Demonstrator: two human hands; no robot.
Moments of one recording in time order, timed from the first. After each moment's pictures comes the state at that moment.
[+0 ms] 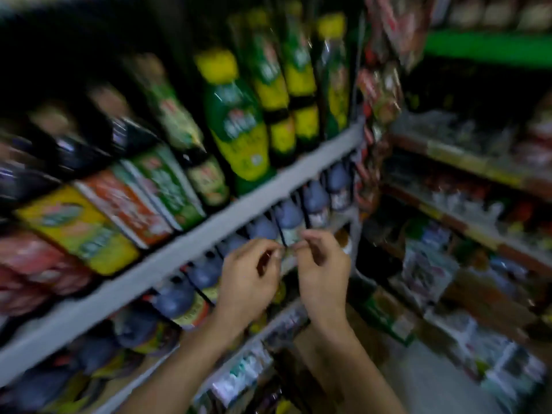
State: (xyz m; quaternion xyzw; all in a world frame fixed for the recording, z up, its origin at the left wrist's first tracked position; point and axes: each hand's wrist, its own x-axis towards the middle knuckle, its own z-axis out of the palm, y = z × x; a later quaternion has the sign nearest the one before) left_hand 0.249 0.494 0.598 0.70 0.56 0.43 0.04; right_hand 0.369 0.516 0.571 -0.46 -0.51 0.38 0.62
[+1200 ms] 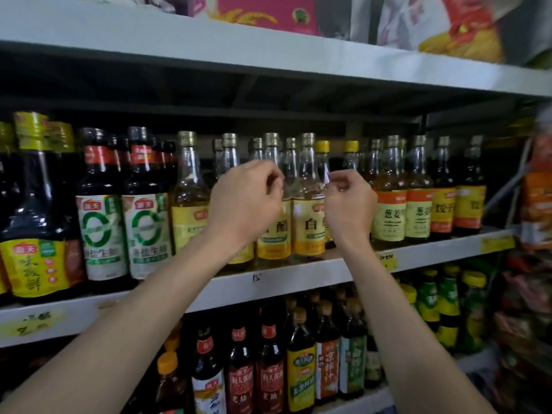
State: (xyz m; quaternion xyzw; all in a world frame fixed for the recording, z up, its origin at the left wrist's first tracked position) left_hand 0.021 0.357 1.054 0.60 0.59 0.43 -0.33; right_hand 0.133 0.485 1.027 -0.31 -0.63 0.20 0.68
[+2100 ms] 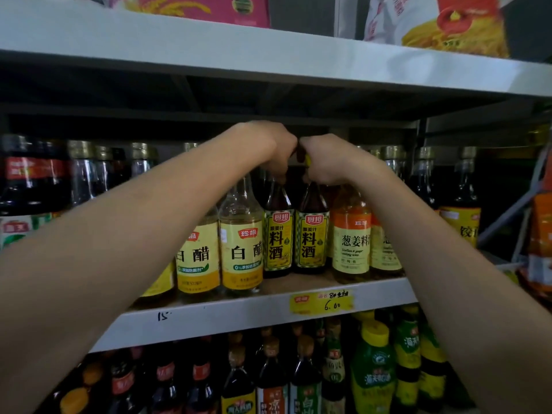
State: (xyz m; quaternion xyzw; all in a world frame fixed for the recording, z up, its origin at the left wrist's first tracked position) left_hand 0.072 0.564 1.180 0.57 0.77 -0.08 -0.28; right_hand 0.181 0.631 1.150 -0.29 -0.91 -0.07 0.28
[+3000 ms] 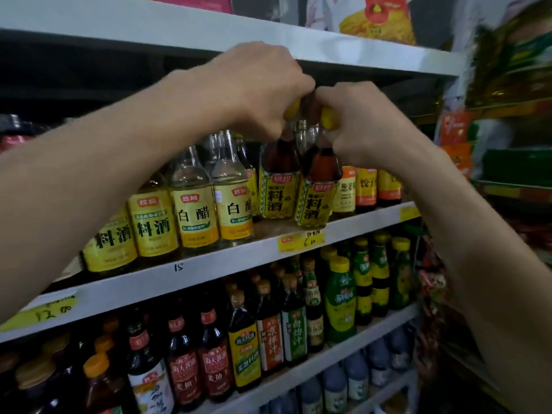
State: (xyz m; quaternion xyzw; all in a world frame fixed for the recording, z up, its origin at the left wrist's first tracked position) left_hand 0.138 0.407 1.177 0.73 0.46 0.00 -0.51; right_hand 0.300 0.466 1.121 -0.30 -0.85 -0.17 0.39
